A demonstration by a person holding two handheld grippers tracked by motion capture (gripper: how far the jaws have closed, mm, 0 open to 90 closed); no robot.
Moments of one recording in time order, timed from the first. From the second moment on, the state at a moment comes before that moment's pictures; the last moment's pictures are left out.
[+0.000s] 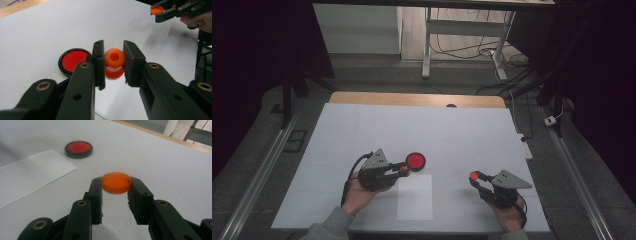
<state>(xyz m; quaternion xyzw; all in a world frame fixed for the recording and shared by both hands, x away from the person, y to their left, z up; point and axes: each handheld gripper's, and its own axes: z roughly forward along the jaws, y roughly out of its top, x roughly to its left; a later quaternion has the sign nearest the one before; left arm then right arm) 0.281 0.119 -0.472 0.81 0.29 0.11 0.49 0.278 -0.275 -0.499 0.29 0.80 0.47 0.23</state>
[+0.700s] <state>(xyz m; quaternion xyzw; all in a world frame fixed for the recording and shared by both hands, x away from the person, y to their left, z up) 0.289 0.127 -0.469 0.81 0.30 0.12 0.49 0.279 -0.274 -0.499 0.29 0.80 0.48 0.24</state>
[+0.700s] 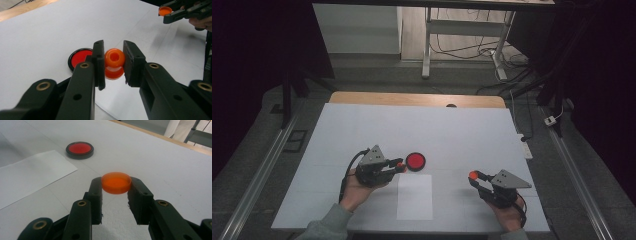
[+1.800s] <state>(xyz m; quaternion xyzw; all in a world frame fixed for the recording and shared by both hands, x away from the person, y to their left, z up) 0.343 0.105 -0.478 0.82 0.33 0.12 0.45 0.279 -0.274 -0.499 0.29 0.80 0.47 0.24</state>
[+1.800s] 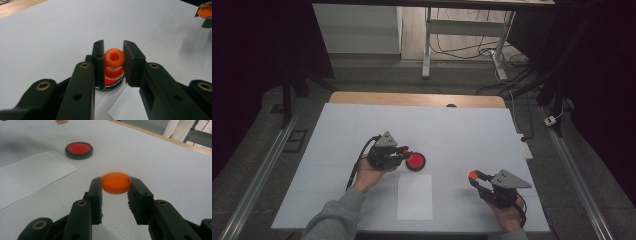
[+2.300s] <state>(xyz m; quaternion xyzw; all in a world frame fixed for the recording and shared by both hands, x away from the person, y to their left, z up) 0.355 0.087 -0.490 0.83 0.33 0.10 0.43 0.279 -0.274 -0.499 0.29 0.80 0.47 0.24</state>
